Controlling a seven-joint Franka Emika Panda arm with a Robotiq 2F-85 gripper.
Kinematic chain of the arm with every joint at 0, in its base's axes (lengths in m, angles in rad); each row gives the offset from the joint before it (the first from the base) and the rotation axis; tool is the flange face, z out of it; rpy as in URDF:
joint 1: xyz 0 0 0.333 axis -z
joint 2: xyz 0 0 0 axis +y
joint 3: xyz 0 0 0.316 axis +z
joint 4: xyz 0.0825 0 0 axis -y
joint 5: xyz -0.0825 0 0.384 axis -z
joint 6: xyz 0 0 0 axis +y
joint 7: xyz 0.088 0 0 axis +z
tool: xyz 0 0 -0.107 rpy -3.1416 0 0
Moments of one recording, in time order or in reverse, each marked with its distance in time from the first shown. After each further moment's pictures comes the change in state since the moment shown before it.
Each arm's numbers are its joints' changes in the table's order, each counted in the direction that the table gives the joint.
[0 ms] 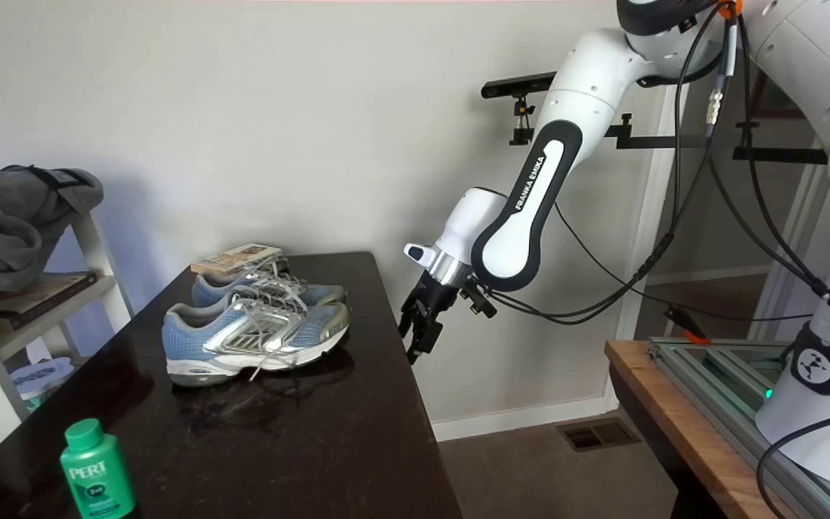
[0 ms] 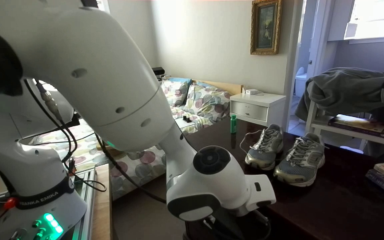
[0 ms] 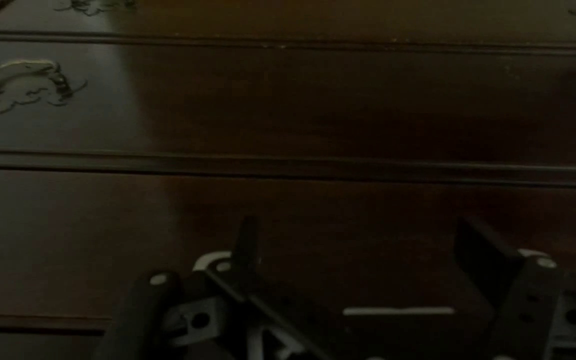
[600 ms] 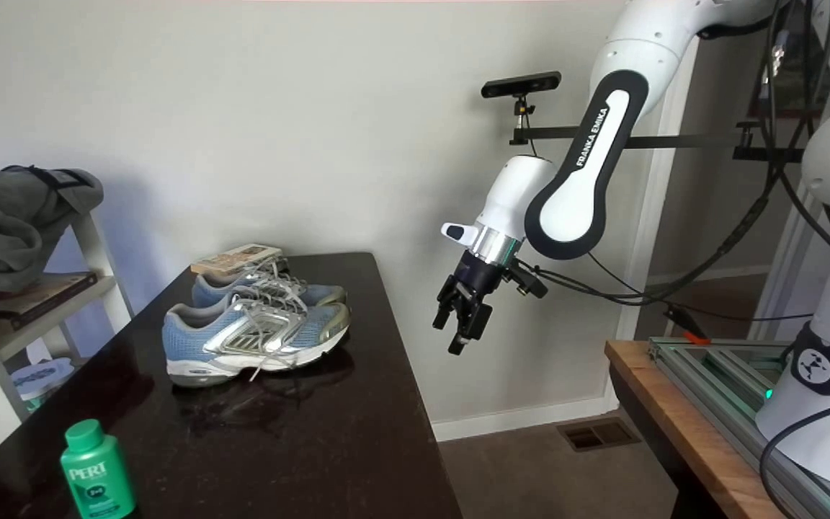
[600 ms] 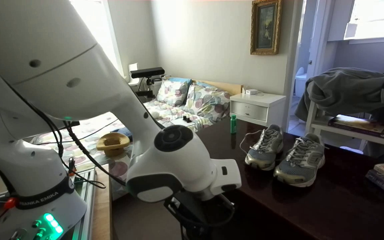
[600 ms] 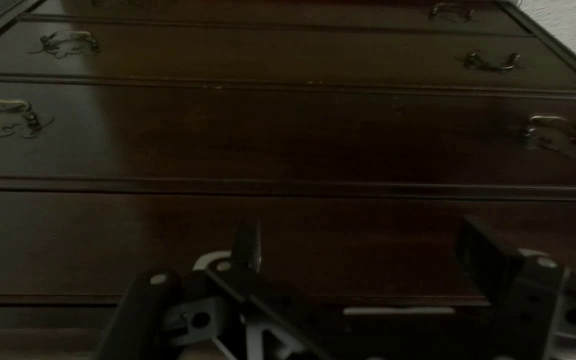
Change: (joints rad) arm 0.302 -0.221 0.234 -0.321 0.006 0.053 0.022
